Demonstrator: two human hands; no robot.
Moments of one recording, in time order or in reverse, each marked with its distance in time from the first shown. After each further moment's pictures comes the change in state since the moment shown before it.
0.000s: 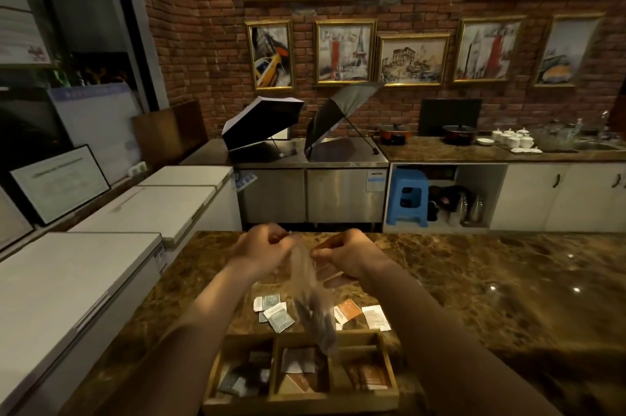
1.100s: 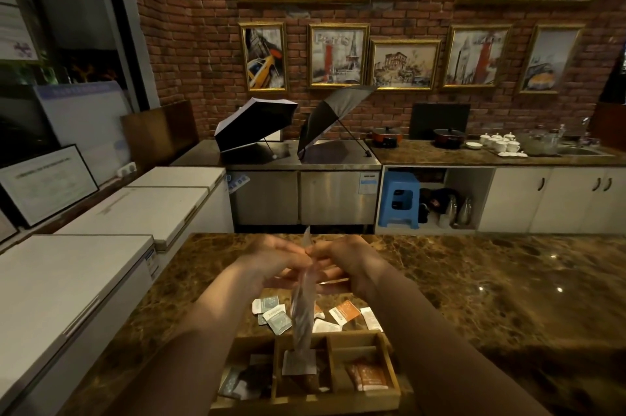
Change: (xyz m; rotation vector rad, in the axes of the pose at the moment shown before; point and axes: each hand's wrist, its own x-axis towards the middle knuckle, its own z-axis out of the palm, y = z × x) left_hand -0.016 0.010 -0.007 -0.402 -0.248 -0.194; right_hand -0.018 -0.011 0.017 0.245 -0.006 0.104
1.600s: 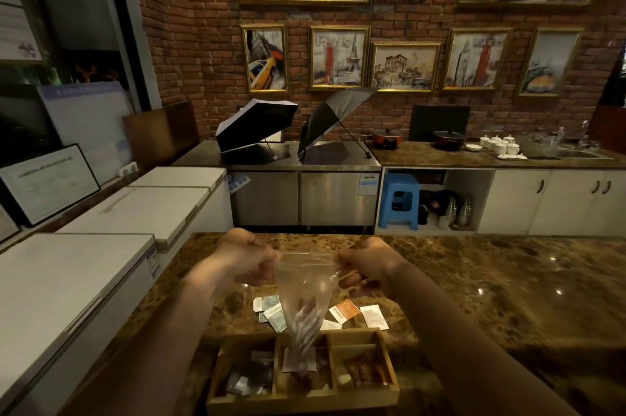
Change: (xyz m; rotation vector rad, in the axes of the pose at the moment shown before) left_hand -0.009 -0.003 -0.037 0.129 0.148 0.018; right_hand 0.001 0.012 -0.032 -0.244 0.092 -0.040
